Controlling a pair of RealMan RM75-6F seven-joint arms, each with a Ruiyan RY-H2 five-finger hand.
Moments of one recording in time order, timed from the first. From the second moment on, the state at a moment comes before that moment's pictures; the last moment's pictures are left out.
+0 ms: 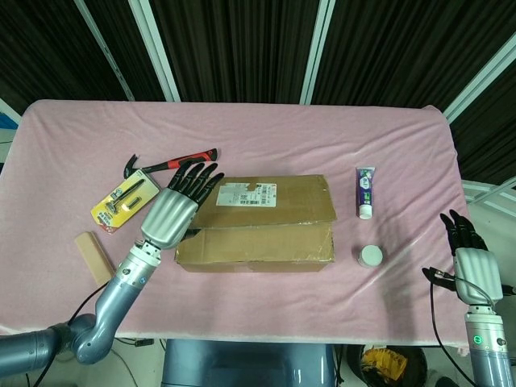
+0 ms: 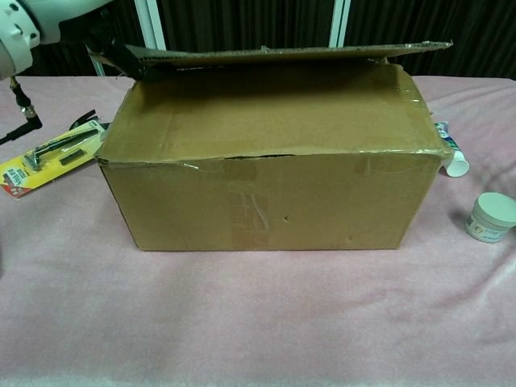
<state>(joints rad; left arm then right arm) -0.68 -1.46 -0.32 -1.76 1.34 1.13 0.57 0.14 -1.23 0.15 -1.55 -1.38 1.44 -0.04</state>
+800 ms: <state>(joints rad) -0.96 -1.55 -0.50 -1.23 1.17 1.01 0.57 0.14 -1.23 0.15 -1.58 -1.36 1.42 -0.04</state>
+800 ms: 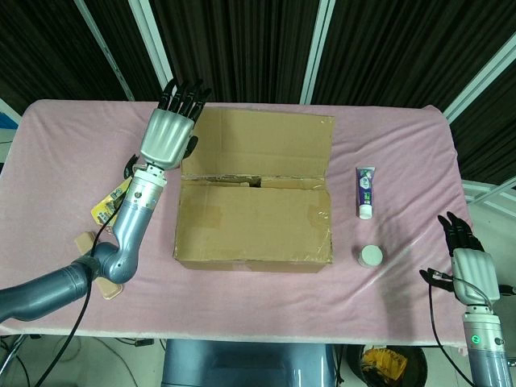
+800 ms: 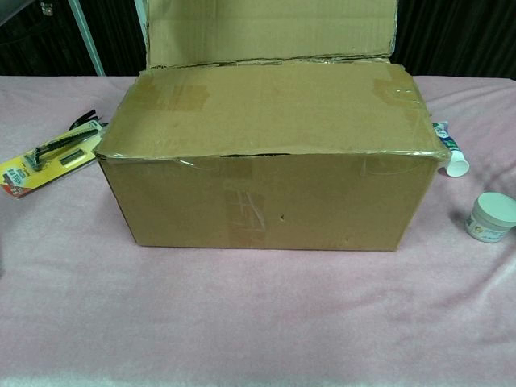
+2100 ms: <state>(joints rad) -0.23 -1.16 0.01 -1.52 1.56 1.58 0.02 0.43 -1.07 0.36 -1.96 -1.25 1.19 -0.23</state>
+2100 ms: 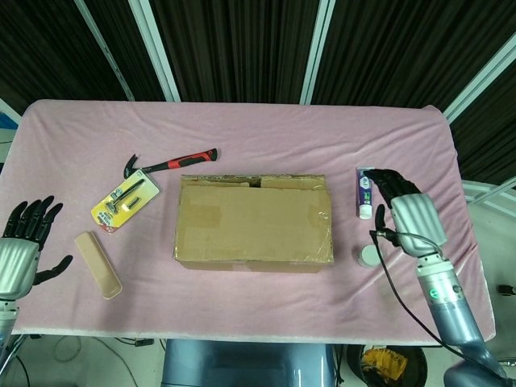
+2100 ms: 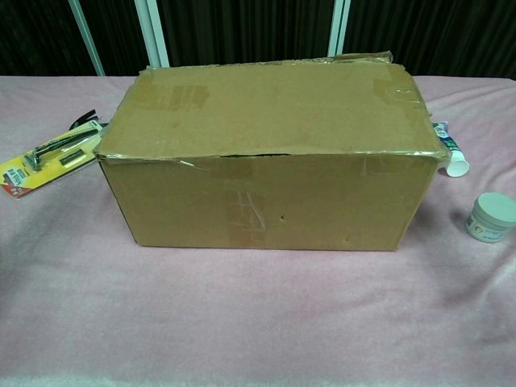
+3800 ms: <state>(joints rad) -0.22 -1.16 -0.04 -1.50 1.54 1.49 -0.11 0.87 -1.38 0.36 -1.80 -0.70 1.06 -0.44</state>
